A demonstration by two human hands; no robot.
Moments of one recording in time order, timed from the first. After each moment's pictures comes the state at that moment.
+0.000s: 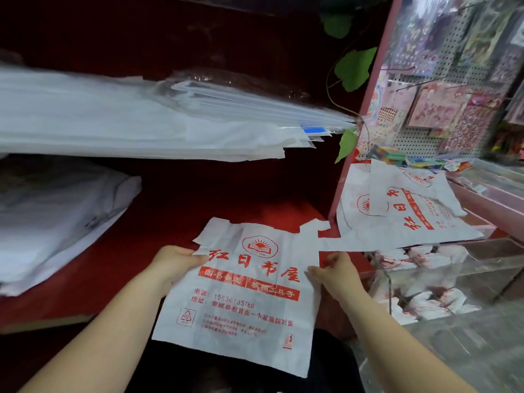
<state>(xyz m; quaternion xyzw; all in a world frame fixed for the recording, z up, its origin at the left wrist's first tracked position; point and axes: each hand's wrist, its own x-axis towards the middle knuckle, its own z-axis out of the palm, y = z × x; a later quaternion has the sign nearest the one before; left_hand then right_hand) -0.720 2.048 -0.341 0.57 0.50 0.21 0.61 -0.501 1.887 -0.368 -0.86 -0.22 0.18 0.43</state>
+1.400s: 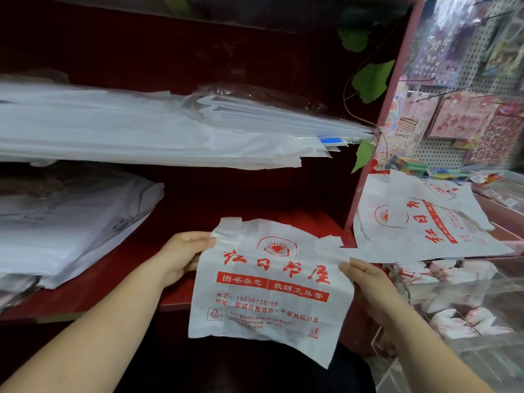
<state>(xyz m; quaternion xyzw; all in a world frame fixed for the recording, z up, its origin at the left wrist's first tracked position) -0.732 2.053 -0.322 0.60 0.37 0.27 0.66 -0.501 1.859 -0.343 -0.67 -0.27 0.34 0.60</state>
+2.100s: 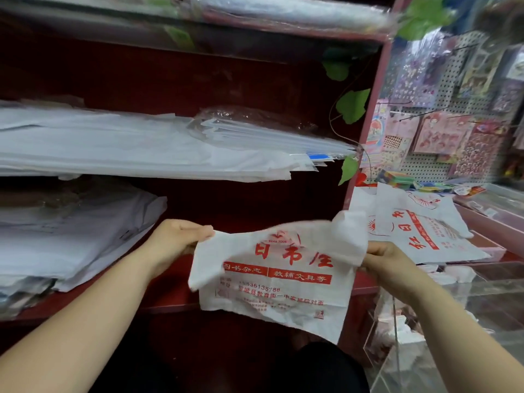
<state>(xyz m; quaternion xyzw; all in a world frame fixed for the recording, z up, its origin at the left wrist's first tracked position) -0.754 2.027 -0.278 0.67 0.31 0.34 0.58 -0.495 1.823 -0.280 -0.63 -0.46 0.29 0.54</state>
